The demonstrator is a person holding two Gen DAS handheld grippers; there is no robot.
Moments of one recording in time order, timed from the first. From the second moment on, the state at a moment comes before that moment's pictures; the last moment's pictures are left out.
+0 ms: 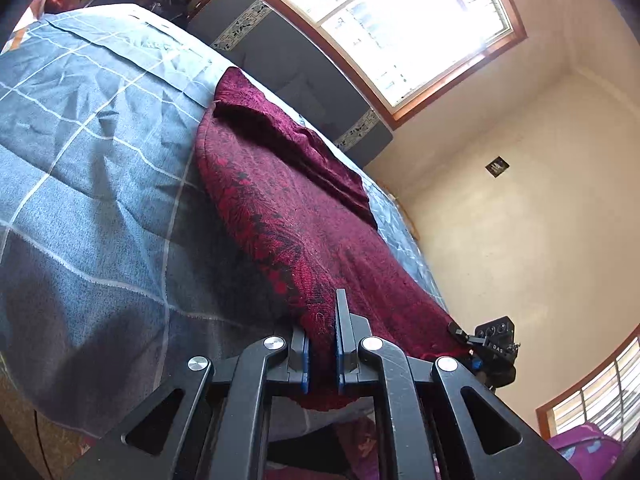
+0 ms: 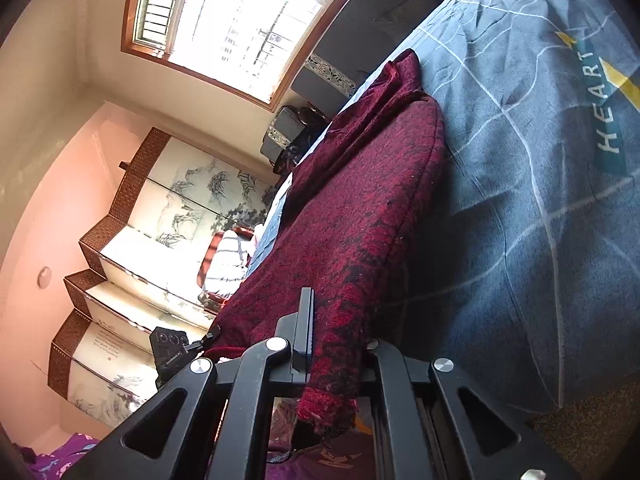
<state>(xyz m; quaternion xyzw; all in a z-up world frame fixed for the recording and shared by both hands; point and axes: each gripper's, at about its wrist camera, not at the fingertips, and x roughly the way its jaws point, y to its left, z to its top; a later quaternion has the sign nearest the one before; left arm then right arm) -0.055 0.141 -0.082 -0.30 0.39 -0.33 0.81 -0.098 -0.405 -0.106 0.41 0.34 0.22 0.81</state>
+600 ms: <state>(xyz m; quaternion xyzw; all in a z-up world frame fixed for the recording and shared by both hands) -0.078 0.161 -0.049 -0.31 0.37 -0.35 0.81 -0.114 -0.414 -0.064 0.43 0.33 0.25 0.80</state>
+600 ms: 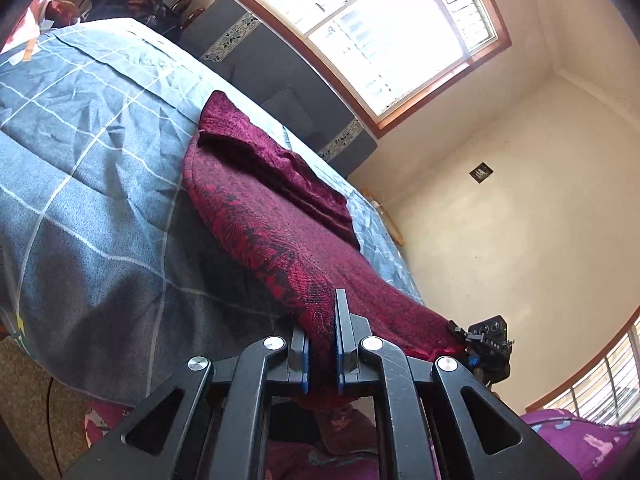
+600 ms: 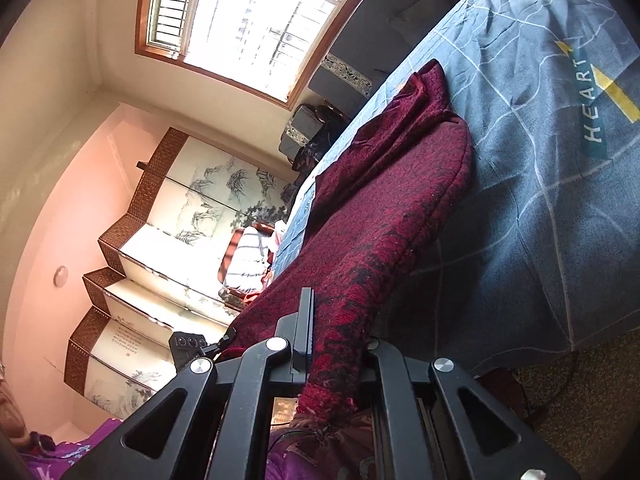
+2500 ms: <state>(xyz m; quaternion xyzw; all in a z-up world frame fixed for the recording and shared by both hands) 0.112 0.099 -0.021 -0.15 0.29 -0.25 0.91 0.111 -0.422 -0.020 0.30 0.34 0.19 0.87</state>
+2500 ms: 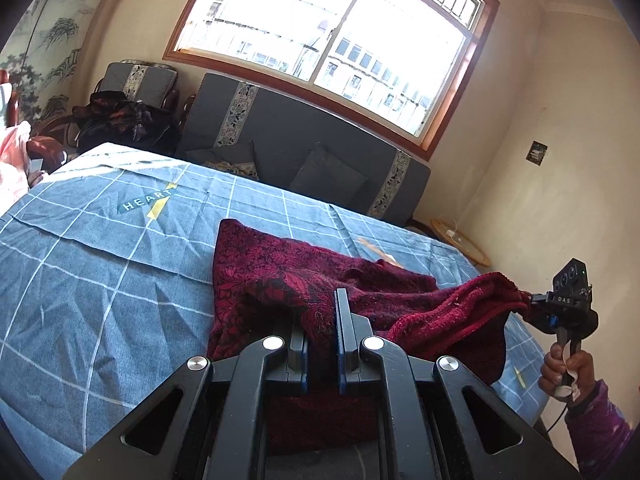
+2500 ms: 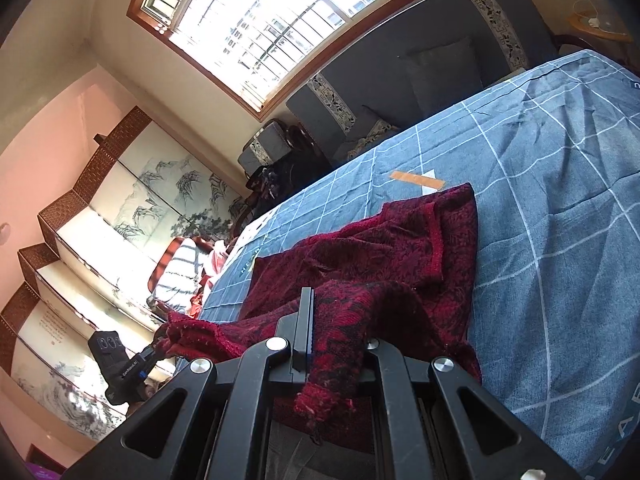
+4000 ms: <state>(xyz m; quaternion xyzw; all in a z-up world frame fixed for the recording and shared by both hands) 0.188 0.068 -0.055 -0.08 0.33 -0.20 0.92 0.175 -0.431 -0.065 0.31 0.37 0.16 0.86</state>
